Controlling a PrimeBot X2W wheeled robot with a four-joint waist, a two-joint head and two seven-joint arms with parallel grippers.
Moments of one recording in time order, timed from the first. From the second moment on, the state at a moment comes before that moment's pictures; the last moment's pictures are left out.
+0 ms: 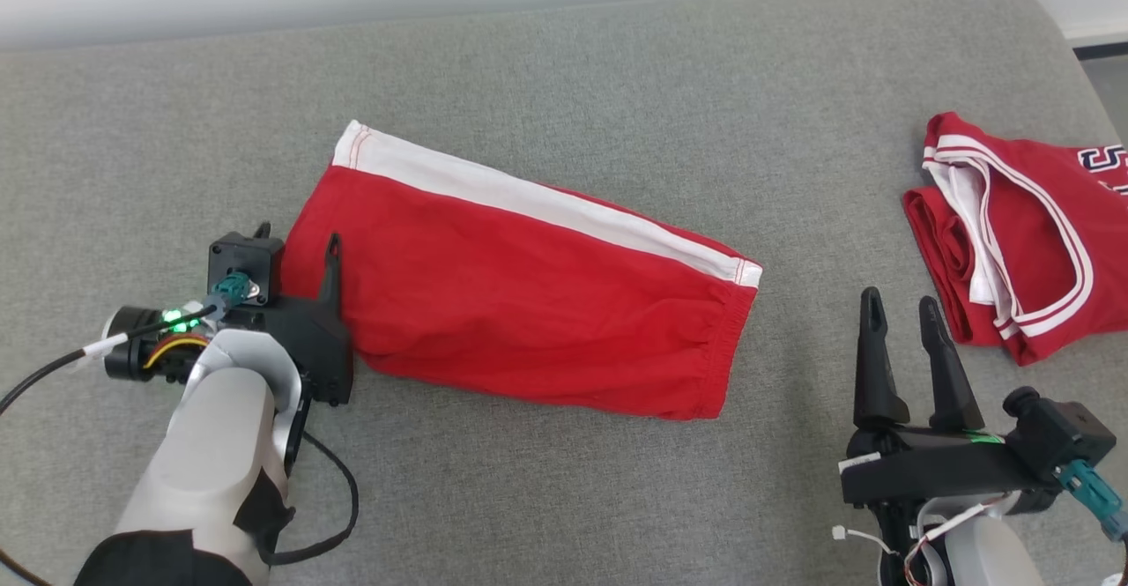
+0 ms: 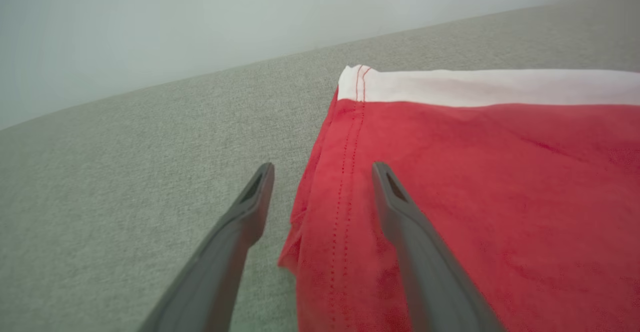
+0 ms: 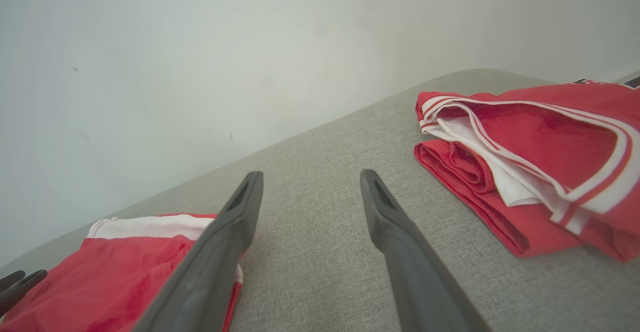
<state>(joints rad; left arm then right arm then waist) -0.85 0.14 -0.19 1.09 -0.12 -0.07 -0.24 -0.19 -0.05 -0.04 0.20 0.41 0.13 -0.26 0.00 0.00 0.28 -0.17</state>
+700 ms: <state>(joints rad) -0.88 0.13 -0.19 1.24 -0.19 -0.11 -0.18 -0.18 -0.05 -0.03 0.21 0.42 0.13 -0.26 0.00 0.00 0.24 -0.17</state>
